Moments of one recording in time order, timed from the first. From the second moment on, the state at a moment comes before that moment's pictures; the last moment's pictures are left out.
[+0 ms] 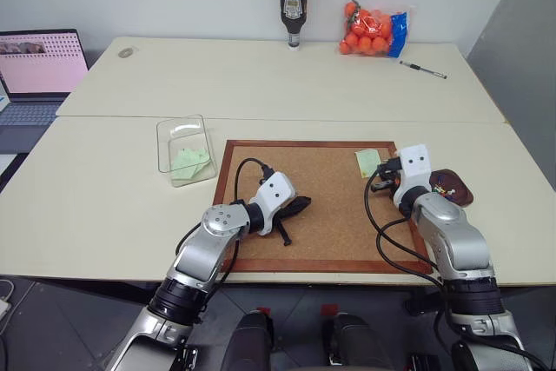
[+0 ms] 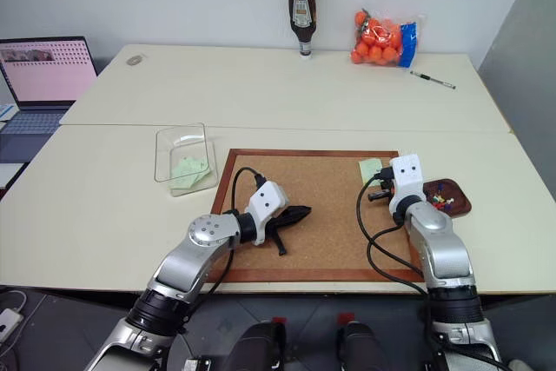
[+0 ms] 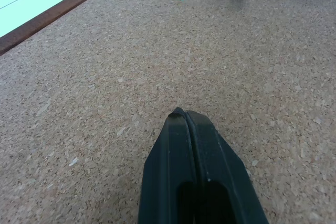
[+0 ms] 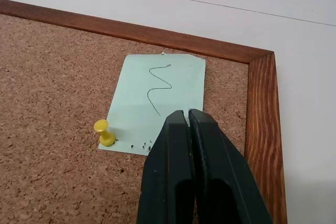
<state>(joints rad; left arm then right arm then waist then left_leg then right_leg) -0.35 0.35 -0.30 -0.01 -0.07 0.33 -0.75 -0.32 -0.29 -0.05 -0.08 0.14 0.57 0.23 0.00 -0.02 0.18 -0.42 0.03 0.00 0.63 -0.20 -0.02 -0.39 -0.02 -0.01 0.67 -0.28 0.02</state>
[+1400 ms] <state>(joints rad) -0.35 0.36 -0.30 0.00 -0.07 0.32 -0.76 -0.16 -0.35 -0.30 -0.21 0.14 0.65 0.11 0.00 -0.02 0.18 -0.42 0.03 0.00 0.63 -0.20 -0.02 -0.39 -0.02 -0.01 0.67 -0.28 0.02</state>
